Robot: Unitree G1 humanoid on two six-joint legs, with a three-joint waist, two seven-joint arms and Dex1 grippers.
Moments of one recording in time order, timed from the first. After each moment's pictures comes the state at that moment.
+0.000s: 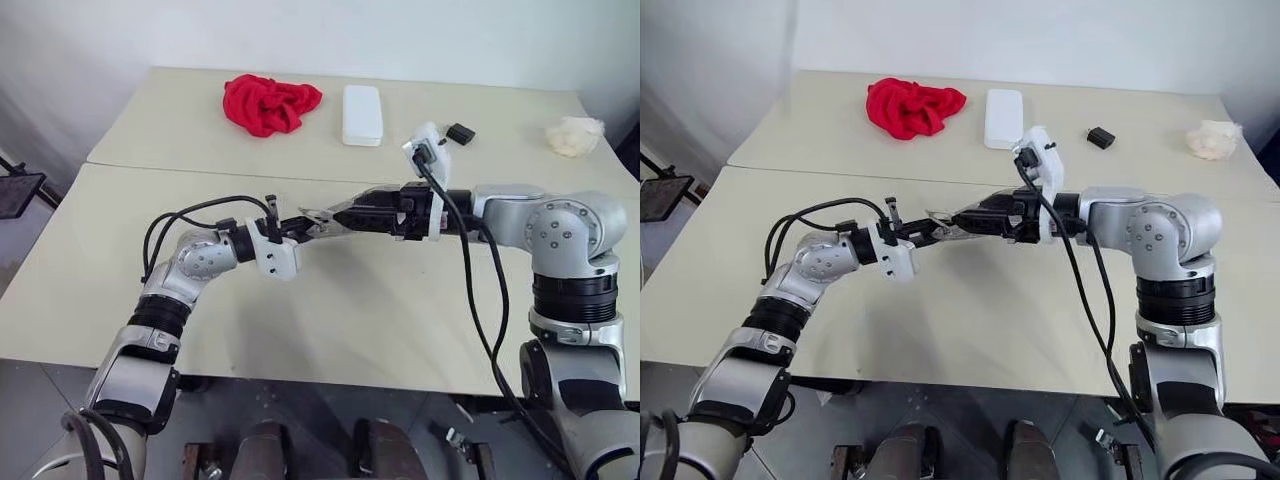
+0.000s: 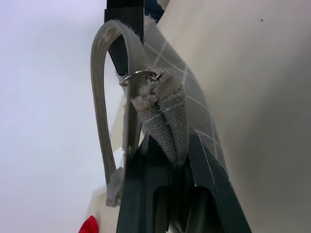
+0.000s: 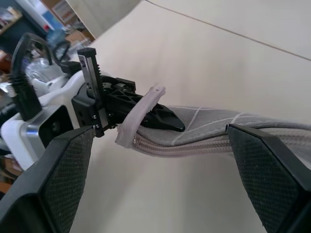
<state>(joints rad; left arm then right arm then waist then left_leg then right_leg) -0.81 0.47 -0.19 0.67 0.36 -0.95 -0.50 -0.93 -0.50 -0.05 -0.06 0.83 1.29 0.59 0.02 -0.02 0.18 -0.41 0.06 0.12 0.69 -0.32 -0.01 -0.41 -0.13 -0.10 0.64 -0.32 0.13</state>
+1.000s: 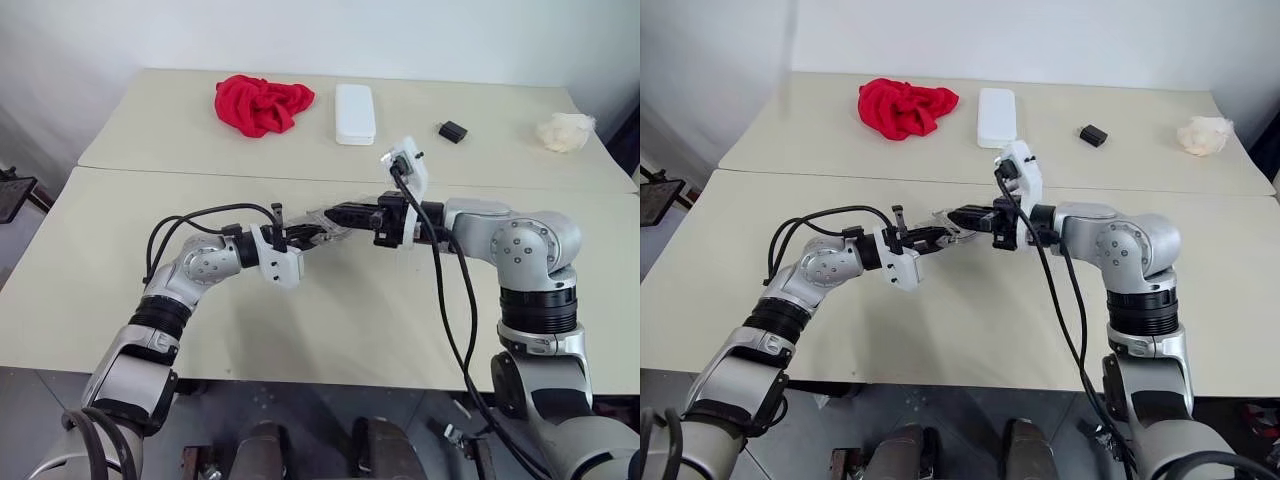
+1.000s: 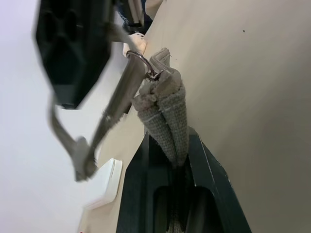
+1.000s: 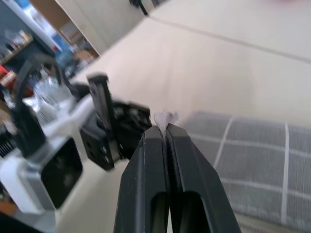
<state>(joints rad) -0.81 0.49 -0.25 0.67 0.36 -0.97 -0.47 -0.87 -0.37 -0.08 -0.07 0.80 1.20 0.58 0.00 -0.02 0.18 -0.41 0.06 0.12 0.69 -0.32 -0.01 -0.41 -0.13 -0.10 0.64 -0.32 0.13</state>
